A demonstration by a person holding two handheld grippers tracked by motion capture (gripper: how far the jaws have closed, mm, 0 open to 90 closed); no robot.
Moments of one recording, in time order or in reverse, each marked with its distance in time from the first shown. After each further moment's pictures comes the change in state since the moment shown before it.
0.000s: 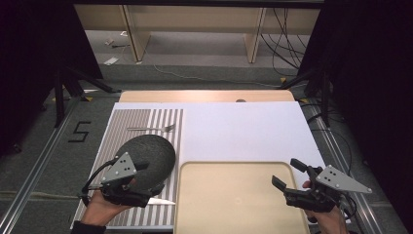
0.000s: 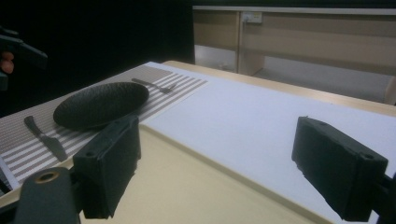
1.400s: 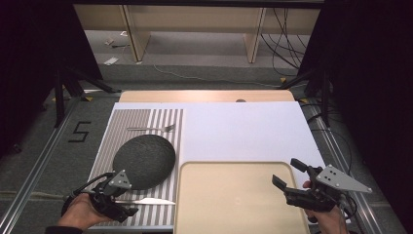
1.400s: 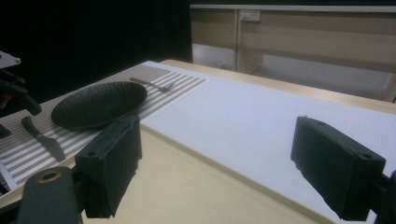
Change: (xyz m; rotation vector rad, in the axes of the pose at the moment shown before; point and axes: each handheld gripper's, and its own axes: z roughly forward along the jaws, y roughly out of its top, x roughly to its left) left arm 0.034 -0.067 0.013 0.566 -0.030 0.020; right arm -0.001 0.000 0.000 0.007 -0.008 0.005
